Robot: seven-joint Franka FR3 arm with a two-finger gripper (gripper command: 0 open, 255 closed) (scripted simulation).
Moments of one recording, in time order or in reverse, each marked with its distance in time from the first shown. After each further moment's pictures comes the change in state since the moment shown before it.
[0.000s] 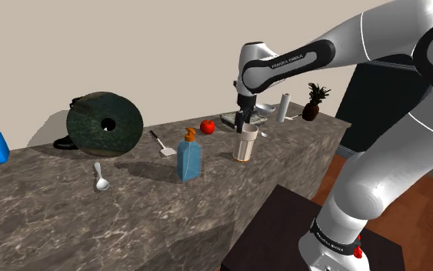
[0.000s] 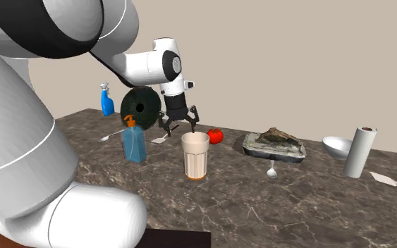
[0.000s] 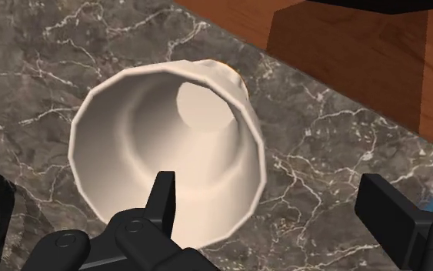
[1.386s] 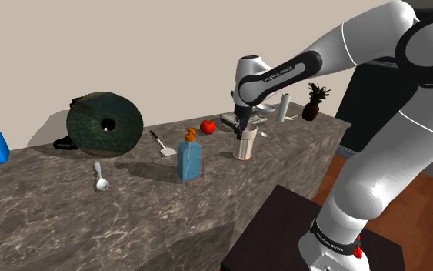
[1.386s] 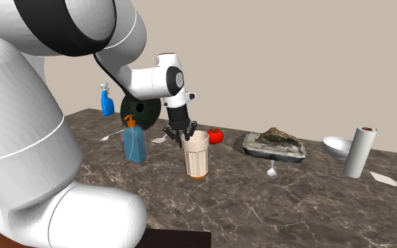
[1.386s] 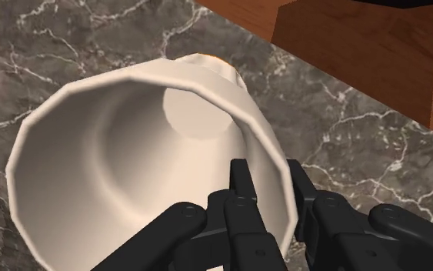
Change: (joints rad) arm -0.005 0.080 -0.010 -0.045 -0.011 0.130 0.010
